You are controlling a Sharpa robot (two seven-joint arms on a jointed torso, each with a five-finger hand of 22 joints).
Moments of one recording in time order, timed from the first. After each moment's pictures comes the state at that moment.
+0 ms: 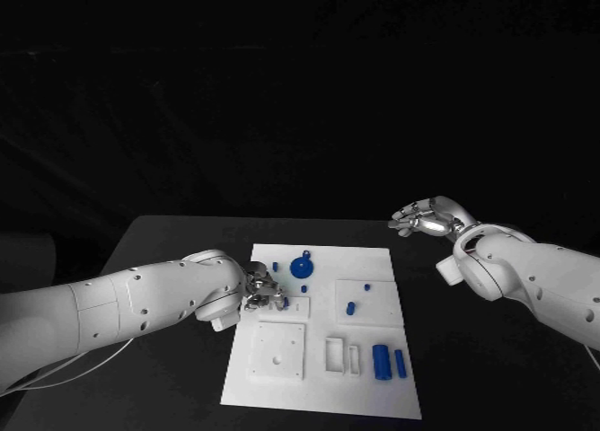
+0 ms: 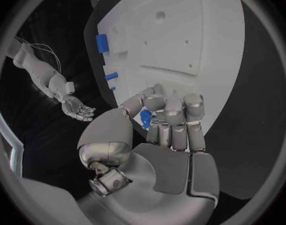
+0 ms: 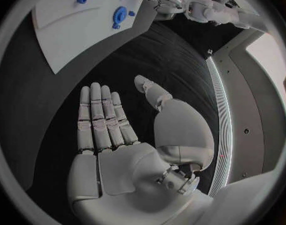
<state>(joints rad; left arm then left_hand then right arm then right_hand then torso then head) 1.27 -0.69 -0.19 1.28 -0.86 -0.04 -0.42 0.81 0.09 0.71 -0.29 0.29 1.07 0.05 0.25 0.64 1.39 -0.07 0.99 0.86 1.26 -0.17 1.34 0.83 0.11 1.01 -0.16 1.20 1.28 1.27 -0.63 -0.03 1.06 -0.67 -0.32 0.14 0.99 -0.14 0.53 -0.27 0.30 0.82 0.21 0.29 0.40 1.00 0.15 0.33 0.10 0.96 0.13 0.34 0.56 0.24 0.75 0.22 0.26 0.97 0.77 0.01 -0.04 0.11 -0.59</state>
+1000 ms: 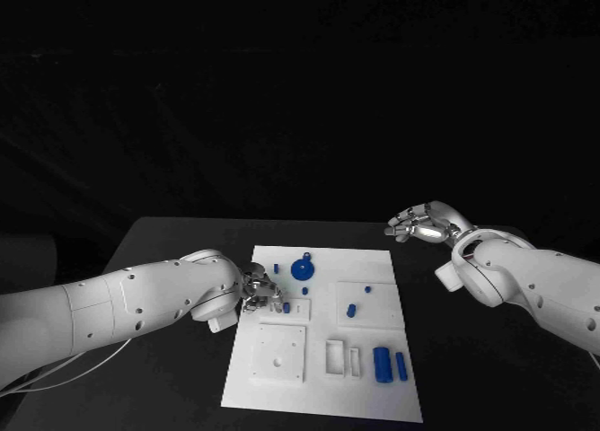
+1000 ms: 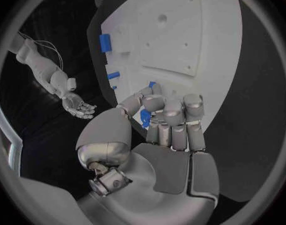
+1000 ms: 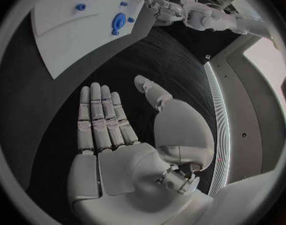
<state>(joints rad) 1.27 -0.71 -0.18 1.28 -0.84 -0.02 -0.42 0.77 0.01 0.68 -0.27 0.27 1.08 0.04 0.25 0.64 1.39 -0.07 0.99 0.85 1.26 -0.17 1.34 0.83 0.11 1.01 -0.16 1.21 1.28 1.26 -0.64 -0.03 1.09 -0.72 -0.32 0.14 0.99 -0.14 0.52 -0.27 0.30 0.82 0.21 0.30 0.40 1.00 0.15 0.33 0.09 0.96 0.13 0.34 0.56 0.24 0.75 0.22 0.26 0.97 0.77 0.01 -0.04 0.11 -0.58</state>
